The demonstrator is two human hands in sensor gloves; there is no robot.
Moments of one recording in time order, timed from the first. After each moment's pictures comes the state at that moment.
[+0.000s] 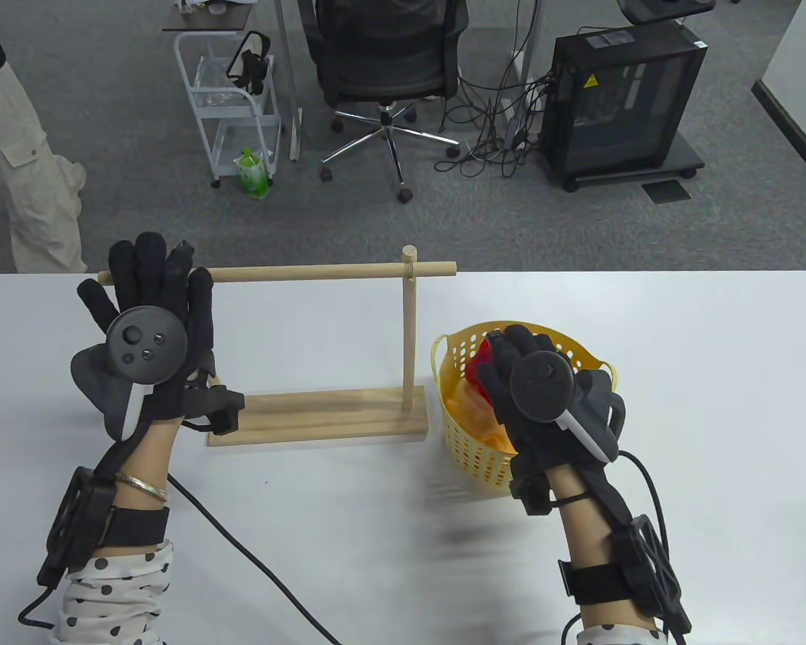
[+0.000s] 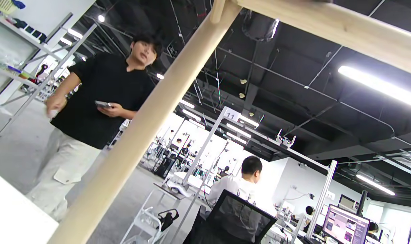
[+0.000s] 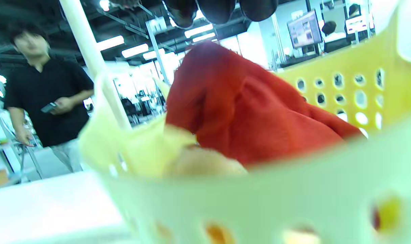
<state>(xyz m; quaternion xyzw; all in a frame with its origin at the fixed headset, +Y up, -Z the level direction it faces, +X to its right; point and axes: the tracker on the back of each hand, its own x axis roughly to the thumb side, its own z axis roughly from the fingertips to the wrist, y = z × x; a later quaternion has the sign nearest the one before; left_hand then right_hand) -0.284 -0.513 -0.355 0.25 0.08 0.23 0.94 0.134 -0.593 -0.343 0.02 -0.03 0.99 0.17</state>
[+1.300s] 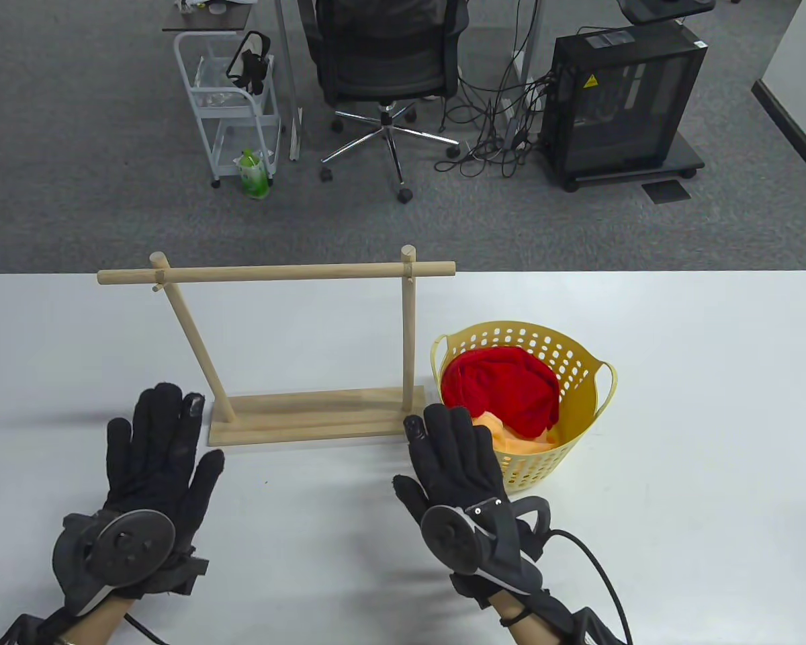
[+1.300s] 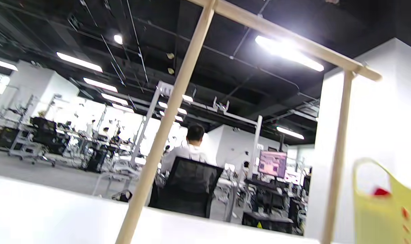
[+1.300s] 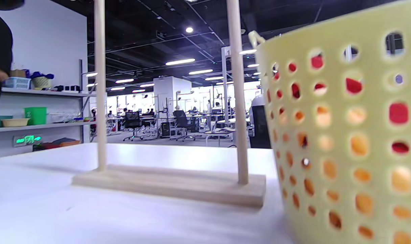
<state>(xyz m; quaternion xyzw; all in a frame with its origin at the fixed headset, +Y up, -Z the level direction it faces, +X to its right) -0.302 -0.636 -0.221 0.21 -0.11 0.15 0.96 0.042 -0.656 -0.233 0.17 -0.15 0.97 0.09</state>
